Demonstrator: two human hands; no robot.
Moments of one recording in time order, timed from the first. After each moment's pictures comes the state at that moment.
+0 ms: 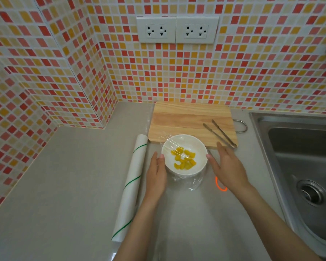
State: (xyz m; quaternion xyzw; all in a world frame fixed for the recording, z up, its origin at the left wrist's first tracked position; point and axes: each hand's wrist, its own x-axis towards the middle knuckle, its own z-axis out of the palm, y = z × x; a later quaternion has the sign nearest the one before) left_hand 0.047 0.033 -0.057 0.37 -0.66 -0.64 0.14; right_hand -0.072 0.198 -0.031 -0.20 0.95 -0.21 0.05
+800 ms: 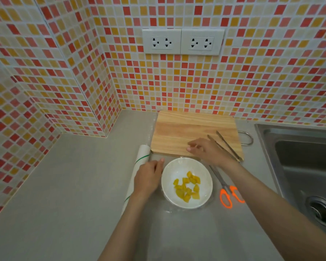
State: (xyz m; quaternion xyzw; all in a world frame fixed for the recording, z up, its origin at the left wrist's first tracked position) left_hand 0.025 -0.023 -0.058 0.32 -0.87 -0.37 0.11; right_hand -0.138 0.124 -0.007 -0.36 0.85 -0.31 0.24
